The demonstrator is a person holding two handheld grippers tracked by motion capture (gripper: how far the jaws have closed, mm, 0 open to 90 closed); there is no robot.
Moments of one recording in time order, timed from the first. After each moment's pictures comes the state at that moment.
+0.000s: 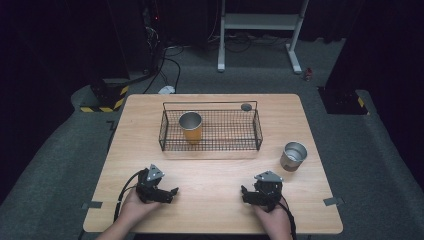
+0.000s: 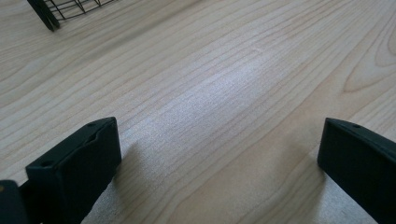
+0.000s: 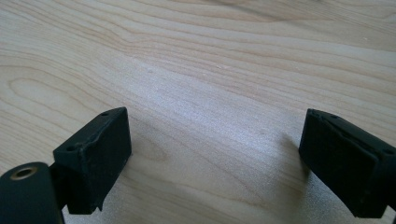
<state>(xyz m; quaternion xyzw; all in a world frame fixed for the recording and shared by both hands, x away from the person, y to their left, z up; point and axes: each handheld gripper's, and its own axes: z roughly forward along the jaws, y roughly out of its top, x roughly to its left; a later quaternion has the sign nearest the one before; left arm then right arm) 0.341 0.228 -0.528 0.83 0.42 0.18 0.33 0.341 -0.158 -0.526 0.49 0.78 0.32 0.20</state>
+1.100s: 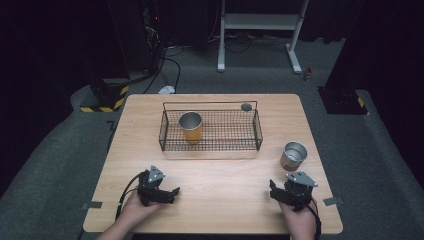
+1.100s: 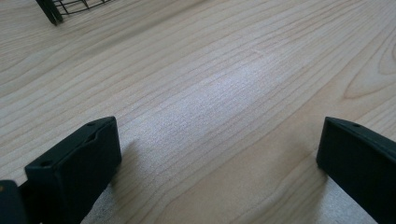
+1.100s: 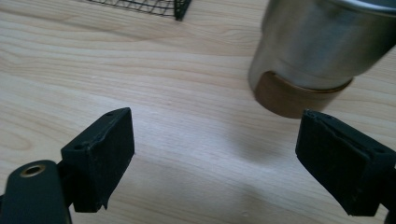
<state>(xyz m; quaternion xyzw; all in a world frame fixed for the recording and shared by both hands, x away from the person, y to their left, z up) 0.339 0.223 -0.530 0.81 0.44 0.19 0.34 0.332 -0.233 -0.505 0.54 0.72 0.32 0.29</state>
